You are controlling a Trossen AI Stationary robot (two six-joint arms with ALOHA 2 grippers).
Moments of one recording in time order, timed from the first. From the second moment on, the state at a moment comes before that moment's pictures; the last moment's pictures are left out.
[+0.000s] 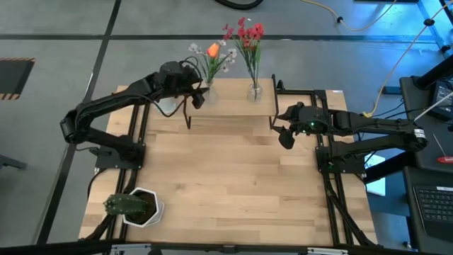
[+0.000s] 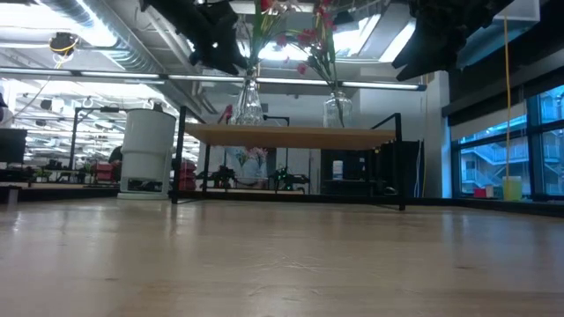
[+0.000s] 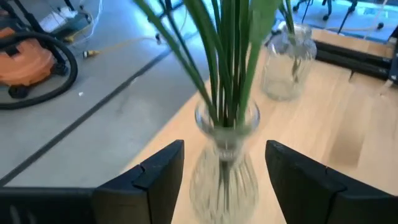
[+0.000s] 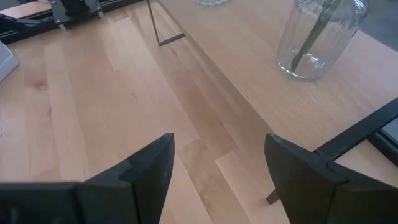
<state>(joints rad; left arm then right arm) 0.56 1.27 1.16 -0.37 -0.08 0.00 -0.11 0.91 0.84 -0.57 0.28 0.28</state>
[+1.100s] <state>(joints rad) 0.49 0.45 0.64 -0.20 0.12 -0.32 -0.15 0.66 0.54 -0.02 0.13 0.26</state>
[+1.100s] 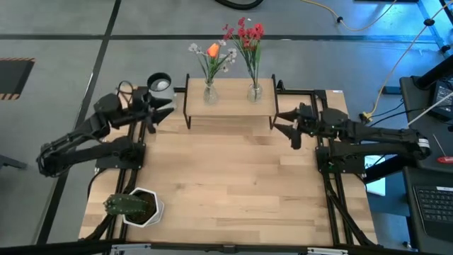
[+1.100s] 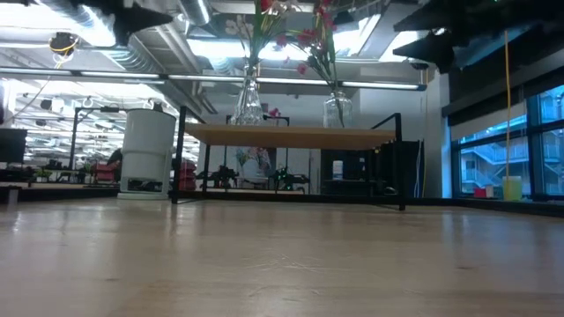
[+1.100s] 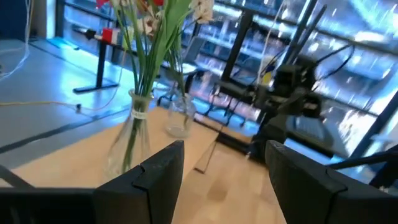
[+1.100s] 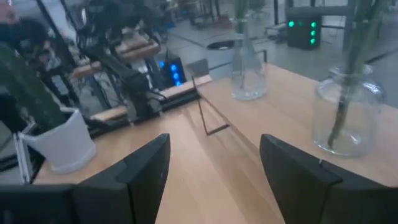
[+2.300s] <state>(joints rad) 0.49 0.00 0.02 0.06 -0.01 -0.44 -0.17 0.26 0.01 0.44 0.15 0.31</state>
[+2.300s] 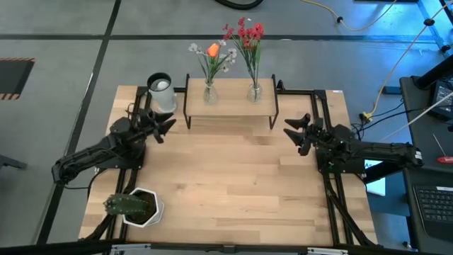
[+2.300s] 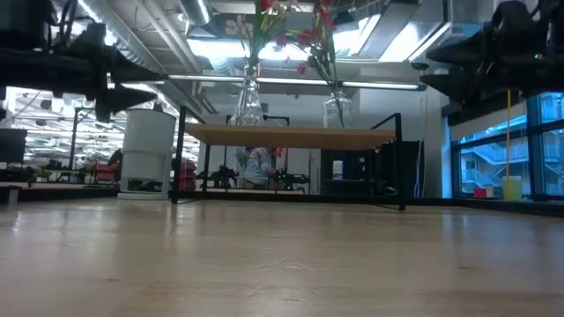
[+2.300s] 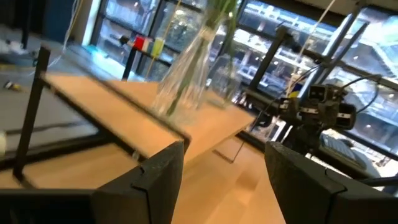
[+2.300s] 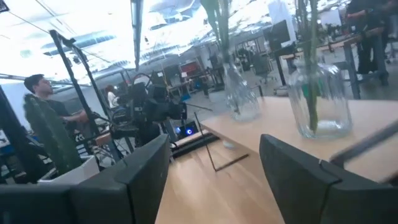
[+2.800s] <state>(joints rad) 0.49 0.01 0.01 0.02 -0.03 -0.39 -0.17 0.26 0.01 0.35 0.19 0.26</state>
